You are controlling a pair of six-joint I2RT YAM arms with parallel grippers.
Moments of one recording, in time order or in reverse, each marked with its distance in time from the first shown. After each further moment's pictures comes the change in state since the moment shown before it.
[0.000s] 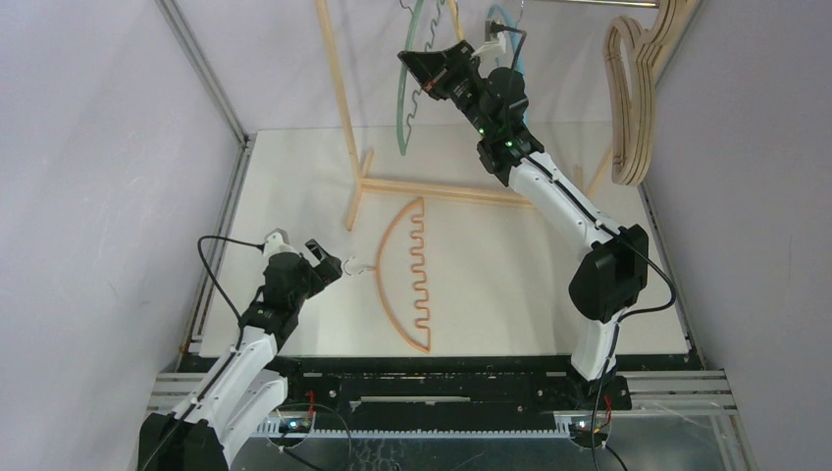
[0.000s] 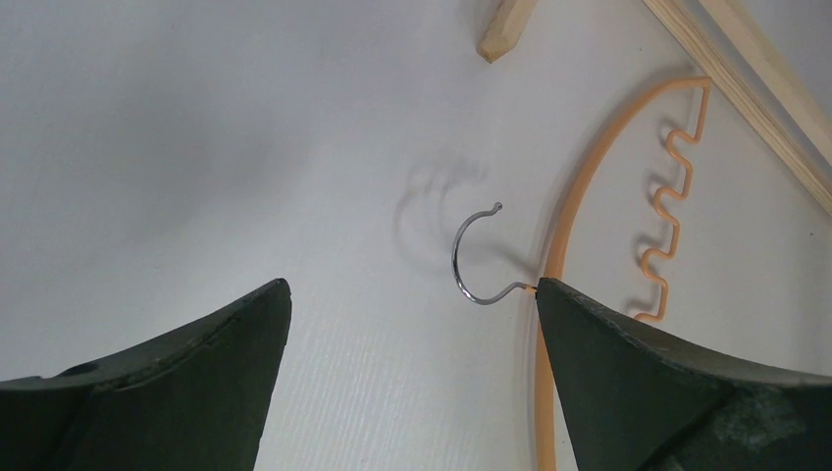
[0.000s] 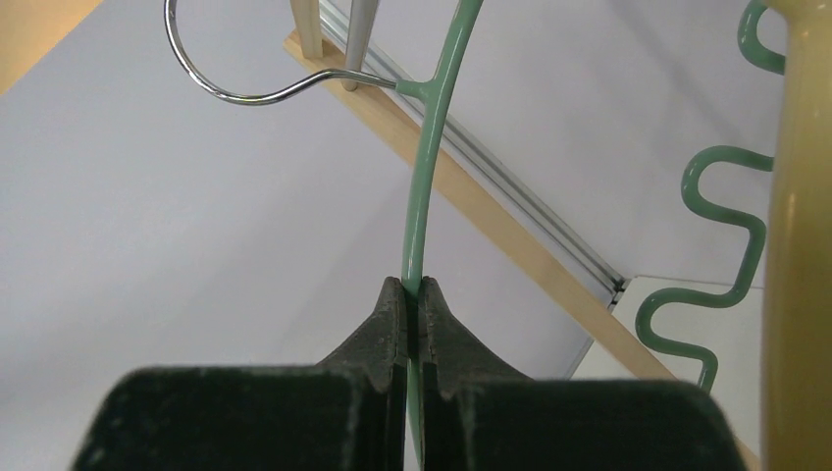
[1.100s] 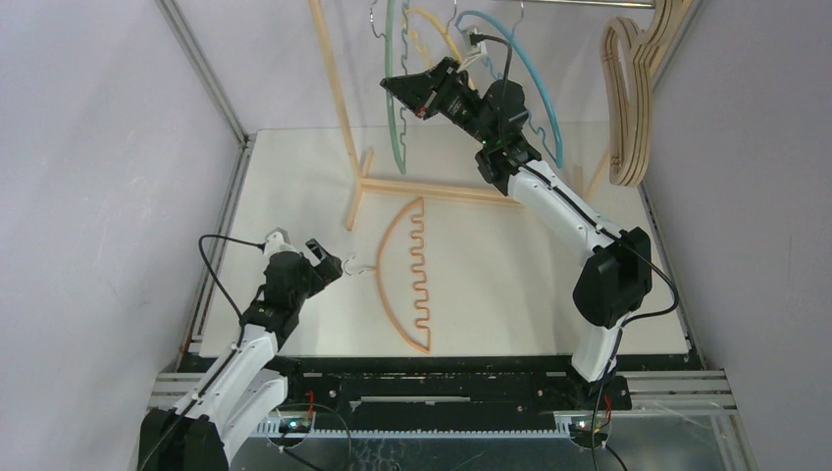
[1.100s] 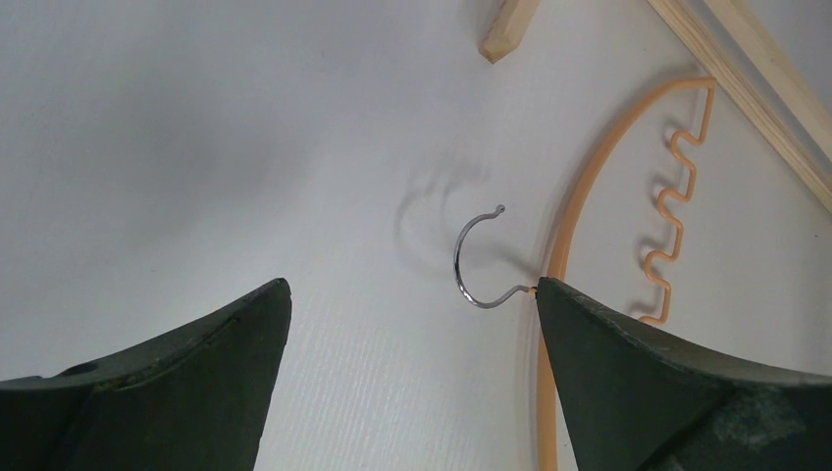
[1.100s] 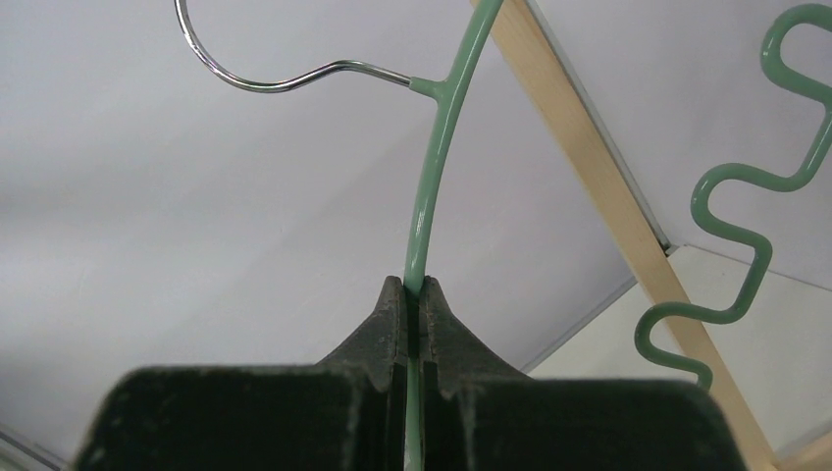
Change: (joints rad) left arm 0.002 0.021 0.000 0.013 0.000 0.000; right arm 0.034 -0.040 -0.096 0.117 -0.286 -0.105
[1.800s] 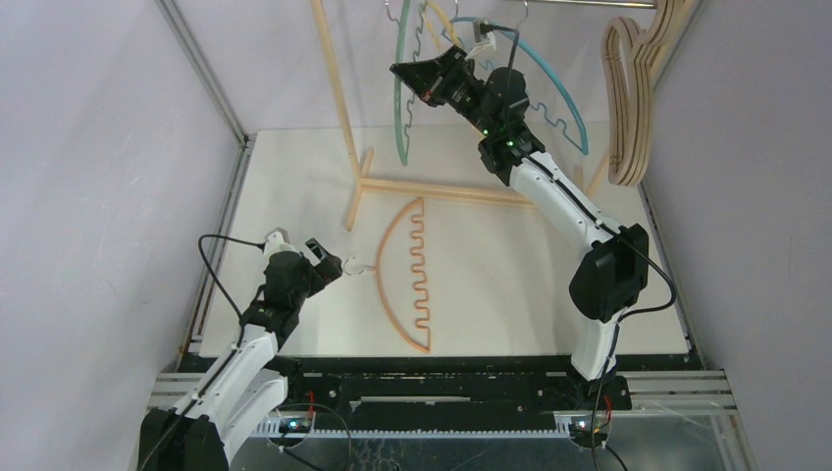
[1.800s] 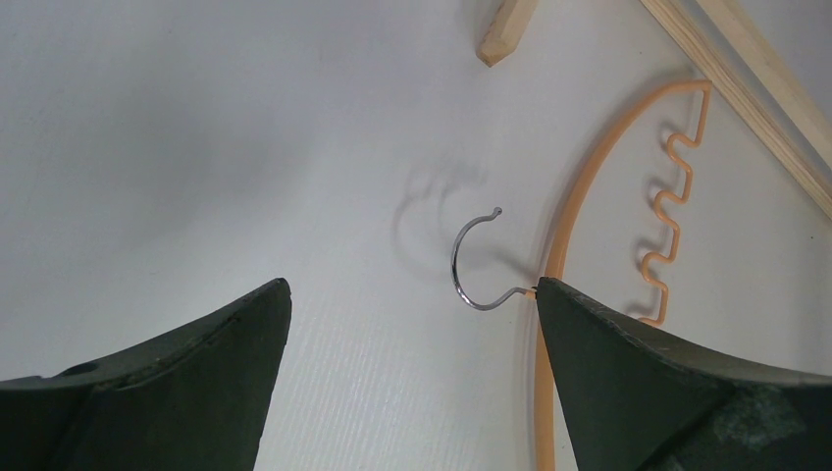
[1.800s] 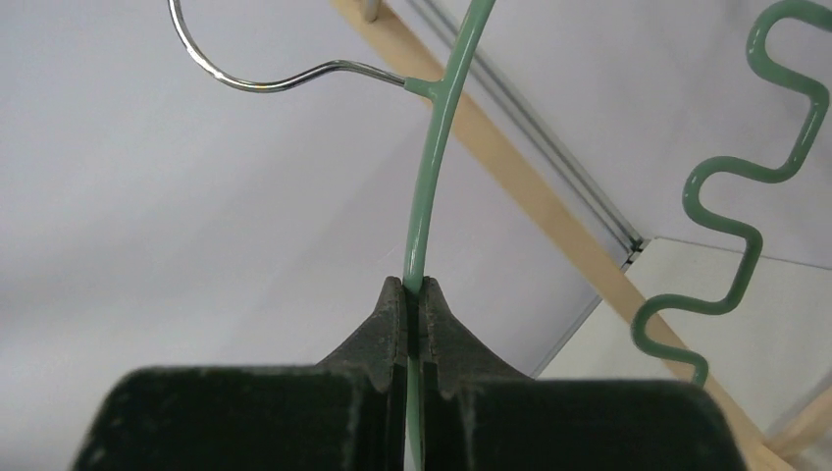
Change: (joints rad) left arm 0.000 0.000 0.000 0.010 0.000 0.000; right arm -0.039 0.038 0.090 -0.117 0.087 0.055
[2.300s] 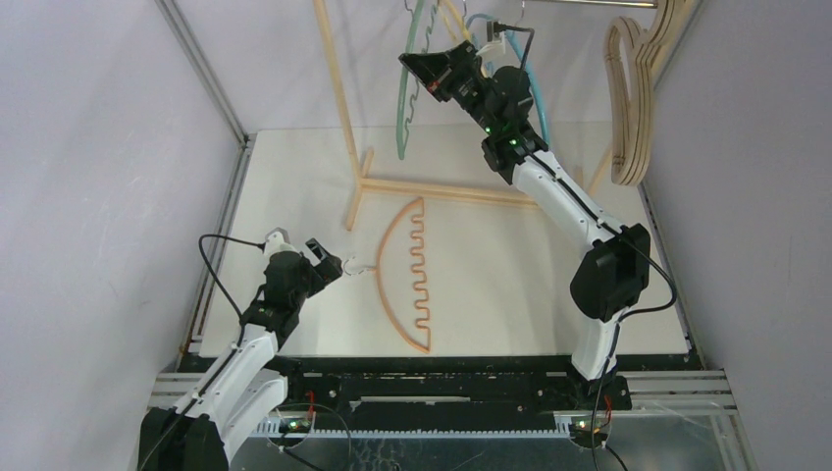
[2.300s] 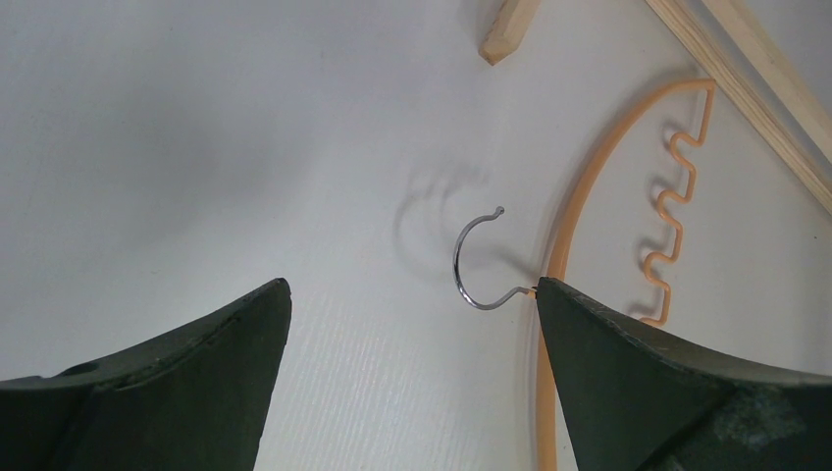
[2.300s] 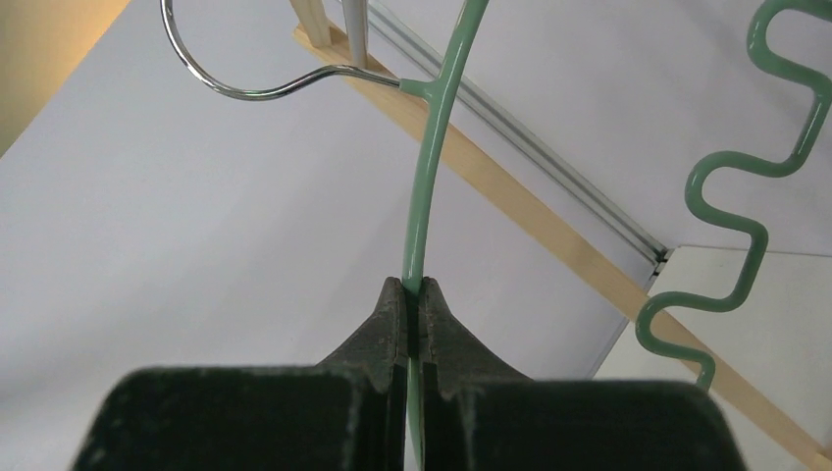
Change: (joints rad) left arm 0.000 0.004 0.000 0.000 0.000 0.000; right arm -0.026 0.001 -0.006 0.016 0.098 0.150
